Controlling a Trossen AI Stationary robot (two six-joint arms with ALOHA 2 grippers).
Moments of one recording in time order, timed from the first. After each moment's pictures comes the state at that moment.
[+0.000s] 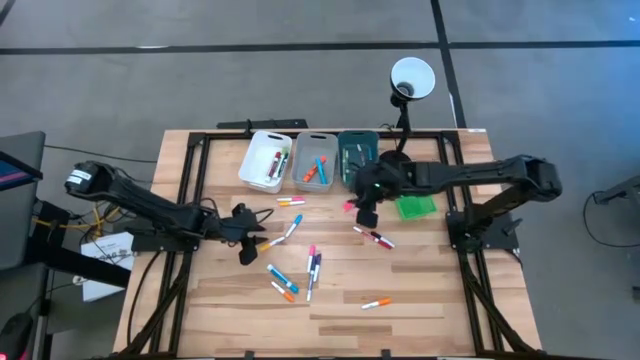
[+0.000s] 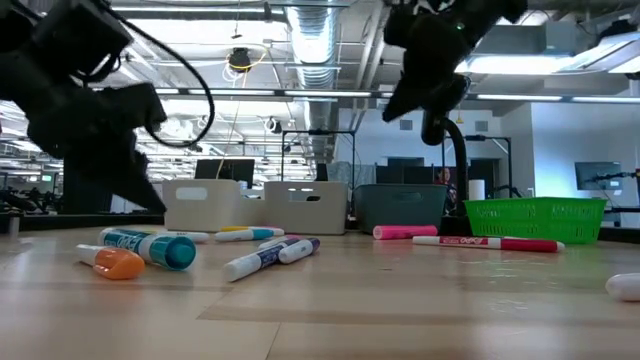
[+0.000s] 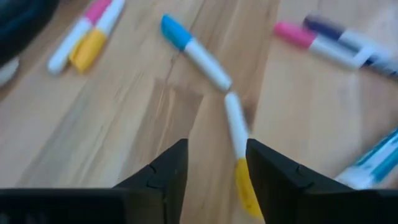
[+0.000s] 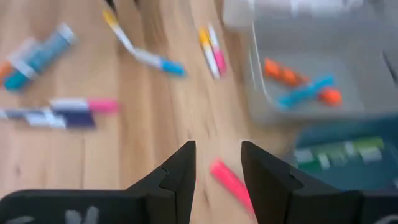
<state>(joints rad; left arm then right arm) -0.27 1.10 0.23 0.09 -0.31 -0.43 -0.08 1.40 1.03 -0.45 0.07 -0.03</state>
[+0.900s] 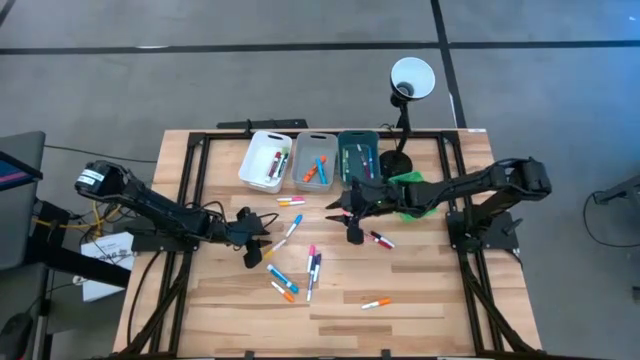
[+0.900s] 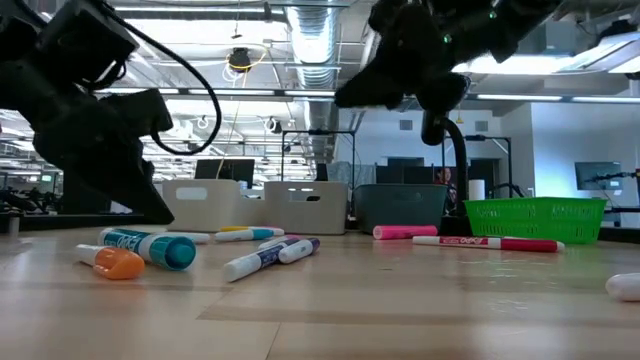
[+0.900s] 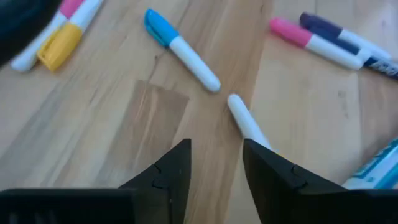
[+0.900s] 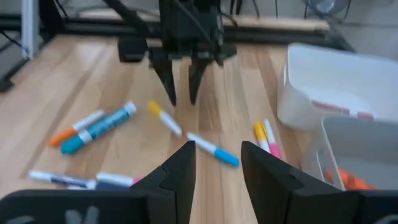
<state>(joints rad) -0.30 1.24 0.23 0.23 -0.31 -0.45 0.00 1.50 0.84 0.21 -0.03 -0.10</state>
